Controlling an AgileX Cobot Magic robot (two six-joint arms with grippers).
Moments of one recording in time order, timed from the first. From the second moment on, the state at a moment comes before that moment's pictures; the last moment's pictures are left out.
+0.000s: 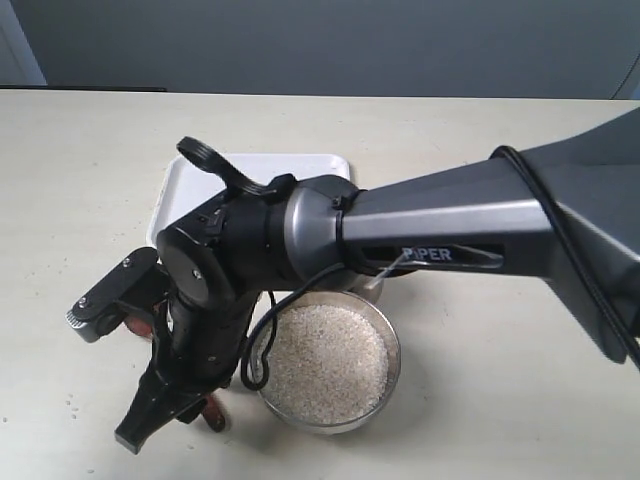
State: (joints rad) left arm -0.32 0.00 0.00 -0.18 0.25 0.27; right arm 1.21 2.10 -1.42 0.20 0.71 -0.17
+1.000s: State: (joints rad) left arm -0.32 0.00 0.00 -0.18 0.25 0.27; right arm 1.21 2.12 -1.54 0.17 0.81 -0.23
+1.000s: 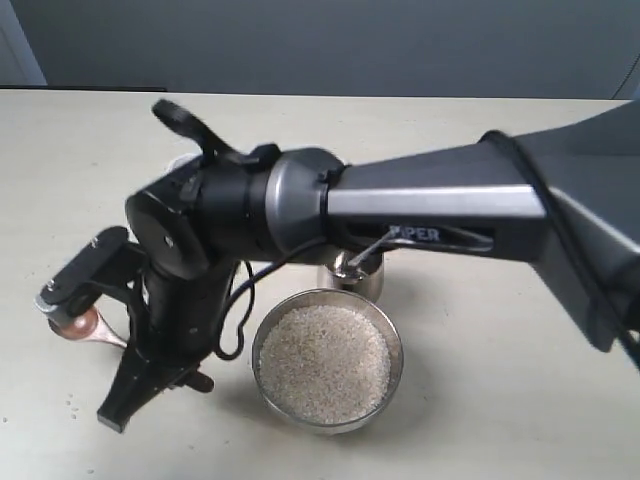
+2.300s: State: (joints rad) left arm -0.32 0.00 0.00 -0.18 0.25 0.27; right arm 1.12 1.50 -1.15 -0.22 1.23 -0.08
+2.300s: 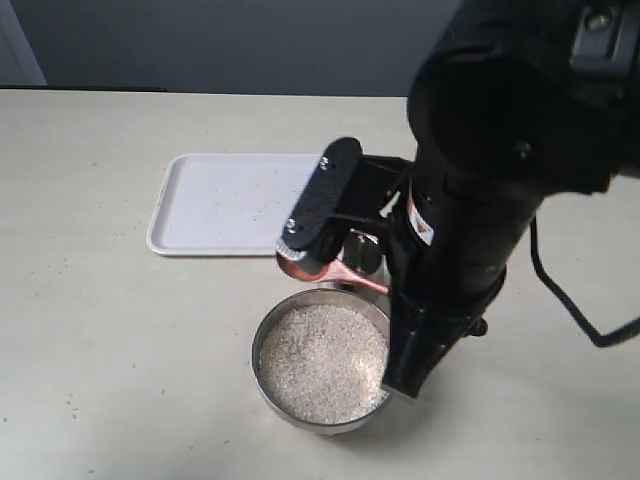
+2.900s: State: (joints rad) left arm -0.32 0.00 0.00 -0.18 0.25 0.27; right arm 1.12 1.49 -1.05 -0.26 1.22 -0.11
